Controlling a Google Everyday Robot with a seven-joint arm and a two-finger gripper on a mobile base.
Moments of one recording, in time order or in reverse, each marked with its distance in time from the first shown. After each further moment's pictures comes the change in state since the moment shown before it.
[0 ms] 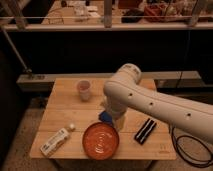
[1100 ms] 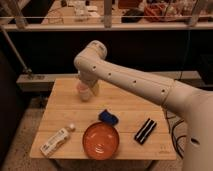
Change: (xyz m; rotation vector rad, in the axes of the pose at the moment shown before) arm 0.046 -0.212 0.033 0.180 0.105 -0.246
